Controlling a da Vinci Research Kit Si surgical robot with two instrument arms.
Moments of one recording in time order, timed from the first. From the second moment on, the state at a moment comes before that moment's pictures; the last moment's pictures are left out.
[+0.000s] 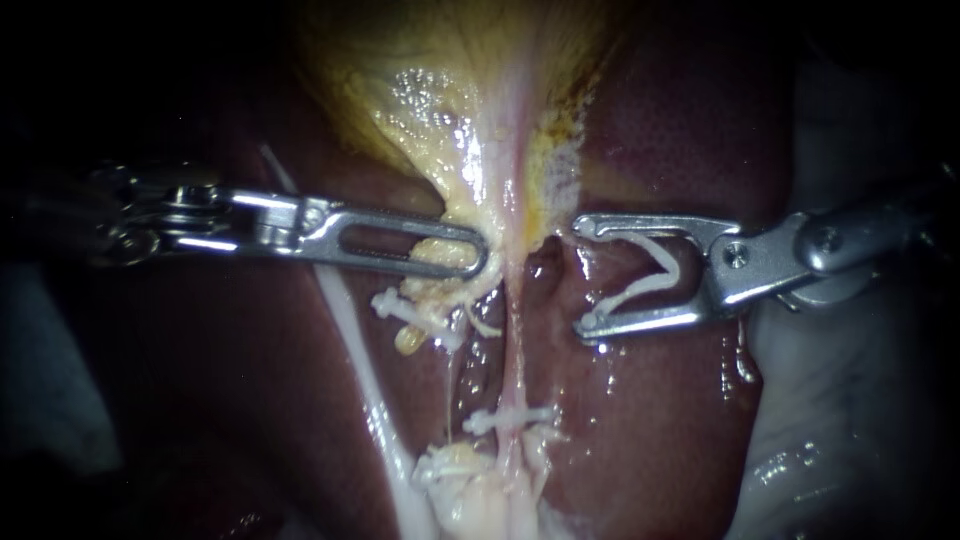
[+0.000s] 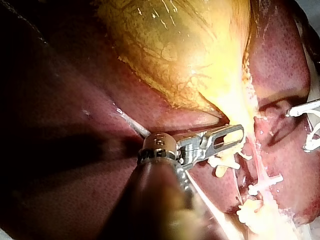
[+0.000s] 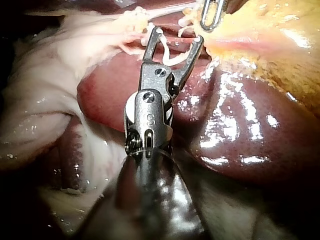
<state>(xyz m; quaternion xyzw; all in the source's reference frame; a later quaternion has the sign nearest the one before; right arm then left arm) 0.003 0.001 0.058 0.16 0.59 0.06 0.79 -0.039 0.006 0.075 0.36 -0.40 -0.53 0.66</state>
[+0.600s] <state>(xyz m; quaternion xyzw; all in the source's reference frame) 0.004 0.000 0.059 0.17 0.58 0.07 0.79 -0.035 0.007 0.069 0.36 -0.40 -0.54 0.65</state>
